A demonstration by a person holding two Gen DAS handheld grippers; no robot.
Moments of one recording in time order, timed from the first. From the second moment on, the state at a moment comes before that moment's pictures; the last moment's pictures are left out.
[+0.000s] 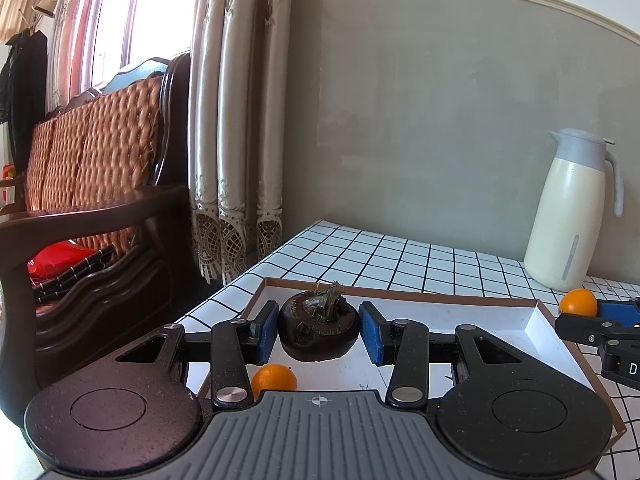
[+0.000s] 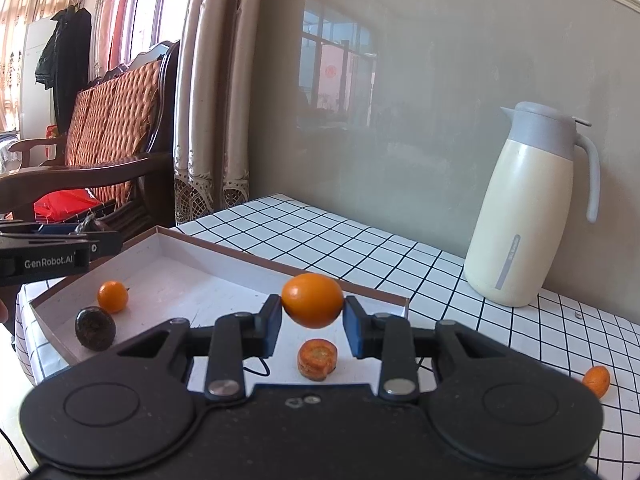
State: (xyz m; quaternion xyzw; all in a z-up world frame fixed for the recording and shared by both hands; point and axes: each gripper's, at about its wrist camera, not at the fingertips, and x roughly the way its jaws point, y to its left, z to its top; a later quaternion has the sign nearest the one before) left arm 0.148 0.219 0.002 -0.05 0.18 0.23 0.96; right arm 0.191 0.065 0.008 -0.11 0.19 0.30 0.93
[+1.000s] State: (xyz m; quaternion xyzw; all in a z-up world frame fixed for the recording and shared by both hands) left arm 0.186 0.246 -0.004 -0.07 0.20 0.24 0.95; right arm 0.236 0.080 0.000 -0.11 0.22 0.30 0.92
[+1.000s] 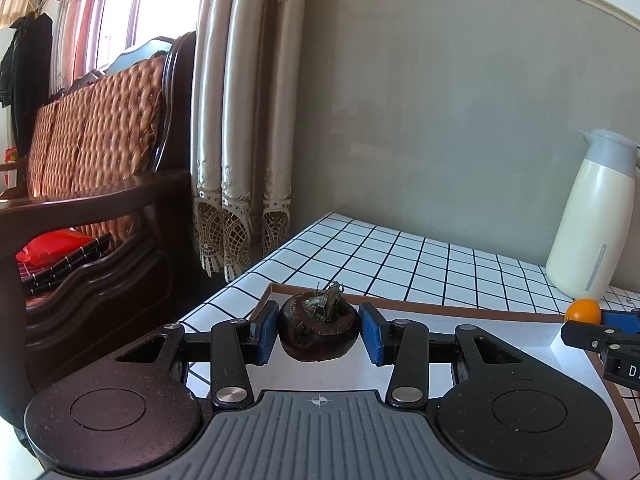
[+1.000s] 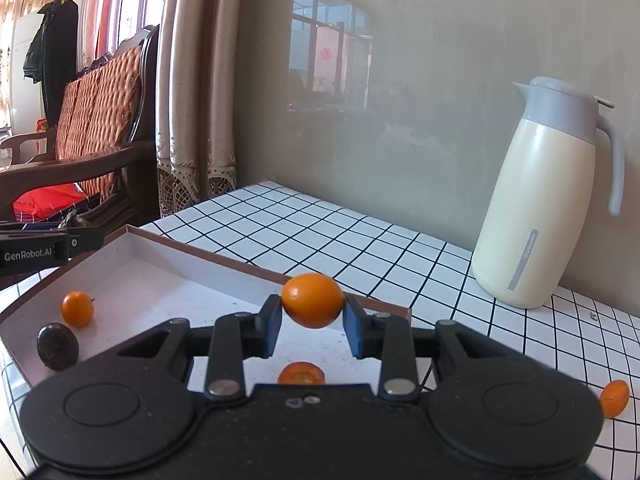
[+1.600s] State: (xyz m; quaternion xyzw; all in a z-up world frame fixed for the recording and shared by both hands) left arm 0.196 0.244 -0.006 -0.06 0.20 0.26 0.94; right arm 0.254 0.084 -0.004 -0.12 0.24 0.27 0.92
